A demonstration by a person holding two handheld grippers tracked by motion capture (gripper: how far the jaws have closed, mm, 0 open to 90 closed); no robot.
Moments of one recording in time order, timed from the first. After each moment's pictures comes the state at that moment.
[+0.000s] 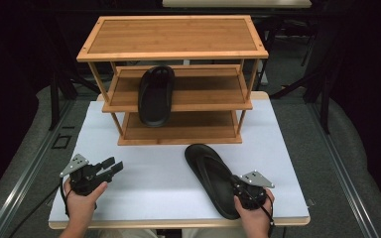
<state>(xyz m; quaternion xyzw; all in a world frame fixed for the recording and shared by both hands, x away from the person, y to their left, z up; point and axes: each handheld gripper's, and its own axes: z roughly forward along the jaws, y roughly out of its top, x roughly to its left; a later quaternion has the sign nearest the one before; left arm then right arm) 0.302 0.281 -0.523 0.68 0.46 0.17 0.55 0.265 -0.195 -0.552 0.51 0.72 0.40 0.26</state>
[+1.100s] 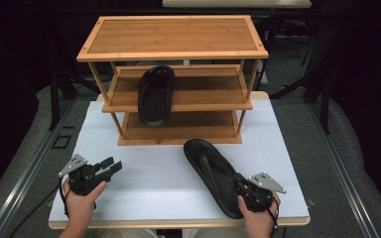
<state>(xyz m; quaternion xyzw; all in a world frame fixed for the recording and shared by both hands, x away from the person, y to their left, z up) 0.302 0.284 -0.525 0.67 0.46 0.17 0.55 0.252 -0.203 -0.536 0.51 0.68 0.45 0.26</state>
